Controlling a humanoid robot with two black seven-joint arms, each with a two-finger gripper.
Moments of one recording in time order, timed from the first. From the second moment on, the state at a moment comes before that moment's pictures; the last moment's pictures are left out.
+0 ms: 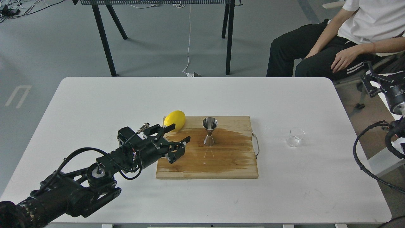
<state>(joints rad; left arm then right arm) -0.47 0.33 -0.49 -0.94 2.18 0.43 -0.28 0.49 -0.50 1.31 0.62 0.15 0.49 0.09</state>
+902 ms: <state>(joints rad) -0.58 0.44 -0.93 -0.95 0.32 -0.30 -0.49 0.02 -0.54 1.37 1.15 0.45 0.40 0.07</state>
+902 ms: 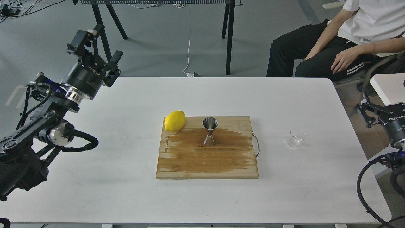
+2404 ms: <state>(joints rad) -0.69 0.35 -0.94 -0.60 0.05 -0.44 -0.39 0.20 -0.18 1.15 0.86 0.49 0.10 -0.06</state>
